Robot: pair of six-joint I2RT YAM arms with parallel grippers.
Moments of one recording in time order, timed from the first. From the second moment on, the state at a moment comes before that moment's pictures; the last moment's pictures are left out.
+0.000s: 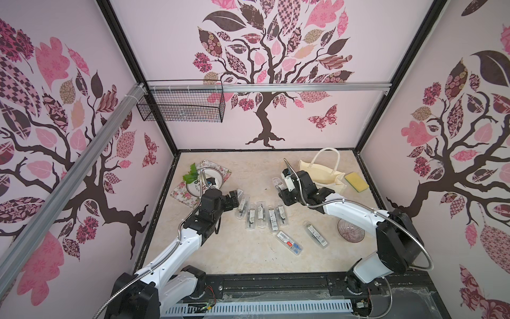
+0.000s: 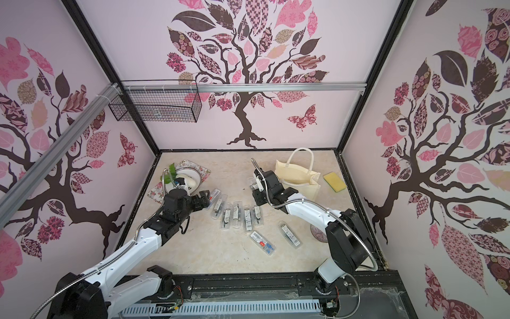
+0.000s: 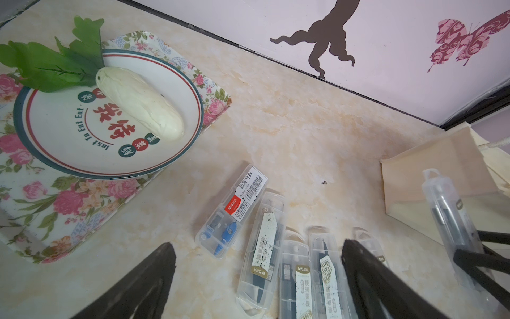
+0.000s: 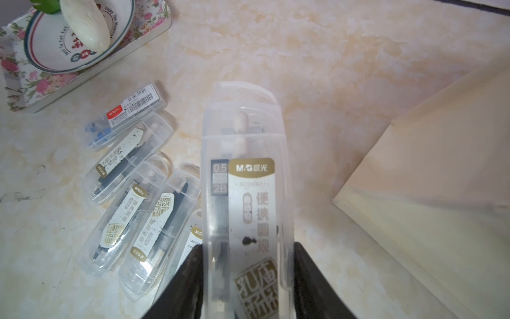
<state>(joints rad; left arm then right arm) -0.39 1.05 0.59 -0.06 -0.18 -0.50 0.62 1.55 1.04 -0.24 0.01 0.17</state>
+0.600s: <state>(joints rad) -0.39 1.03 0.59 -0.07 -0.18 -0.50 0.65 1.42 1.19 -0.26 0.10 0.08</state>
